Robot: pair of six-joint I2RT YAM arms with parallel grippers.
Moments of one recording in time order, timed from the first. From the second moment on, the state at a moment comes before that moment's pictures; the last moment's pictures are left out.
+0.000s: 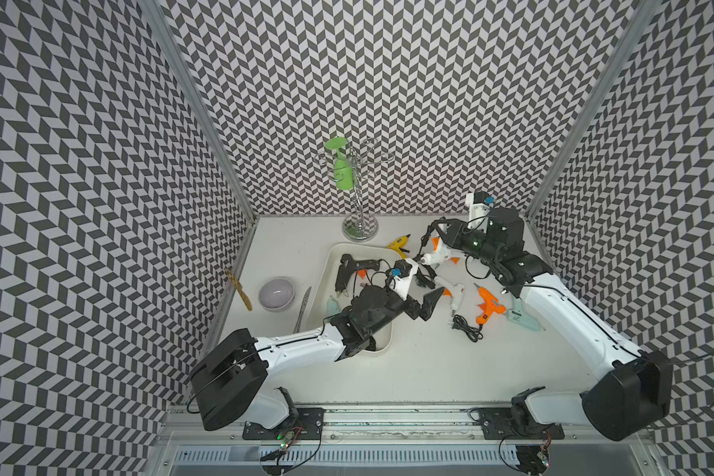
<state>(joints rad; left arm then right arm) -0.97 1.44 0.76 0.72 -0.09 -0.16 0.36 1.36 1.19 -0.11 -0.27 0.61</state>
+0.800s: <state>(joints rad) -0.97 1.60 0.86 0.90 -0.20 -0.17 0.44 1.29 1.11 -0.06 -0.21 0.67</state>
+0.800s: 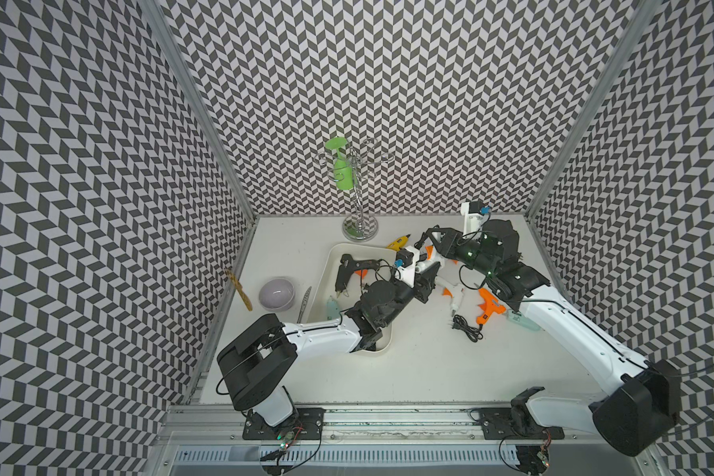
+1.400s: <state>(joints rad) -0.76 1.28 0.69 0.71 -0.07 -0.28 0.43 1.19 1.20 -0.11 -0.19 0.43</state>
